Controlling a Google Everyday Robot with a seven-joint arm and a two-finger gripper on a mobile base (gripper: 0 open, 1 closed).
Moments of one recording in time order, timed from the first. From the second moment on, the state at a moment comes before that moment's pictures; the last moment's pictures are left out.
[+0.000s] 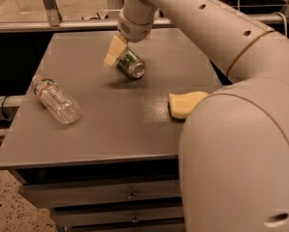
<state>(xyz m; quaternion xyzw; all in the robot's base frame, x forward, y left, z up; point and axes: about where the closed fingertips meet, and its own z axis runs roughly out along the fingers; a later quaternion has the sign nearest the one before) 0.720 0.027 0.881 -0.41 0.89 0.05 0.20</state>
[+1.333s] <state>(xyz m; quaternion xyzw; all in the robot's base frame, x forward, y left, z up) 0.752 0.017 0.842 -0.34 0.93 -0.03 0.16</state>
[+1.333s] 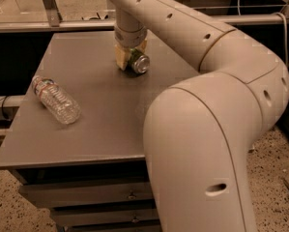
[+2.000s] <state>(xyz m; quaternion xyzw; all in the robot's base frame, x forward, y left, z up) 0.755 0.018 0.892 -0.36 0.90 0.03 0.25</state>
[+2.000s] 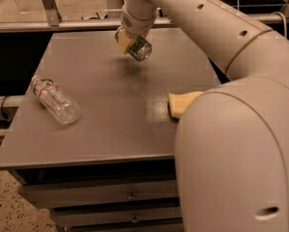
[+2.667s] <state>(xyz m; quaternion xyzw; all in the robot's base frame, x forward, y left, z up) 0.750 -0.015 0.932 -0.39 0.81 0.18 0.39</state>
